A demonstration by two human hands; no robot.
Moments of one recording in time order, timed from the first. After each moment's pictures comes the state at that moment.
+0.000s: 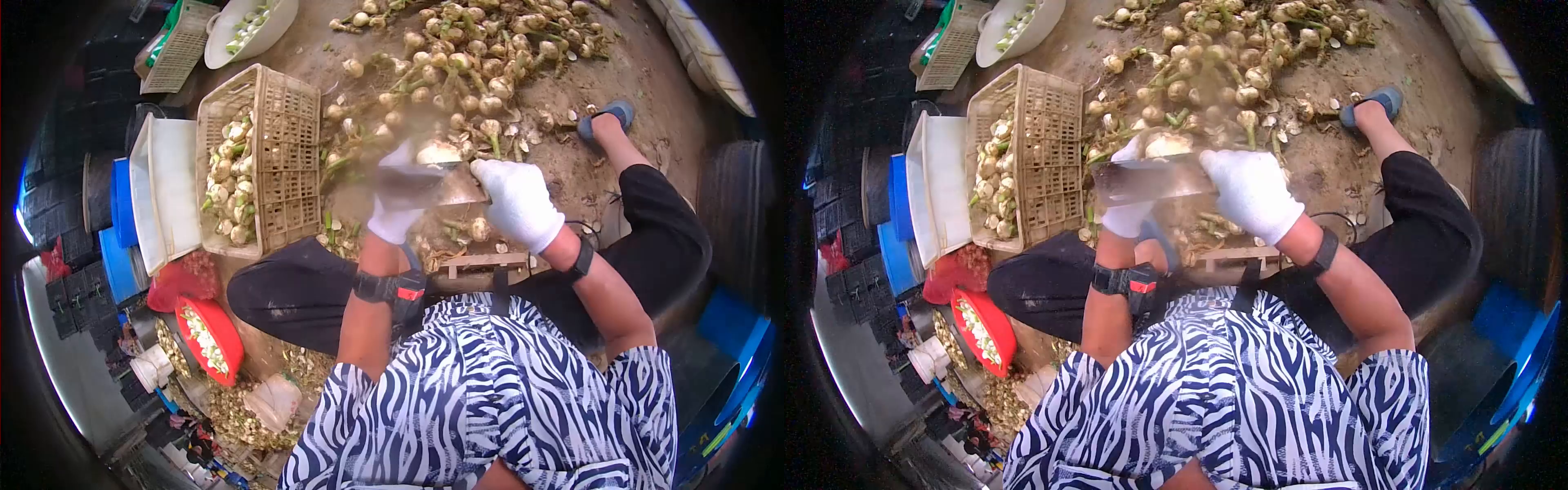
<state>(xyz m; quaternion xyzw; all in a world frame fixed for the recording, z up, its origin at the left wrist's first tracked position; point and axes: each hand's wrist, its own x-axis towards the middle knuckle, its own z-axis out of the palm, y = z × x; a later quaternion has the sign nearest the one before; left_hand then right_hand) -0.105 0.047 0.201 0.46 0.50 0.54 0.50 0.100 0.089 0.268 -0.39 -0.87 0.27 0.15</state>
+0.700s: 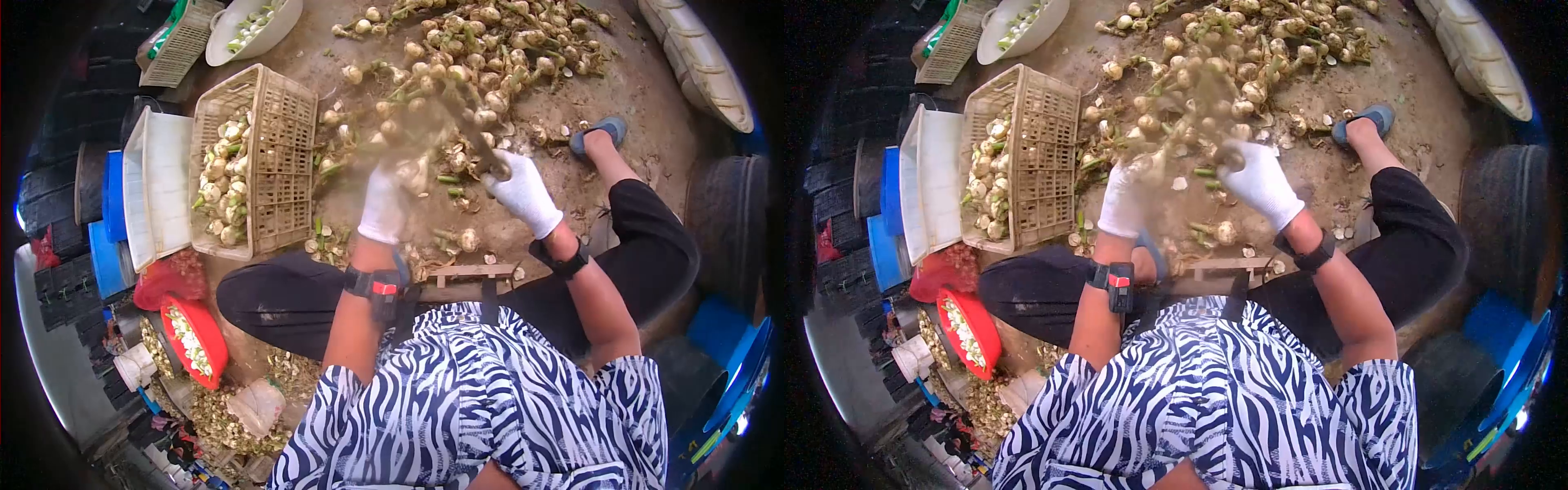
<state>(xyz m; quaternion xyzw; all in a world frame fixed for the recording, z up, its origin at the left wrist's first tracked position) -0.114 0.051 0.205 0.26 0.47 0.58 0.61 0.109 0.114 0.228 -0.46 -0.68 0.51 0.27</state>
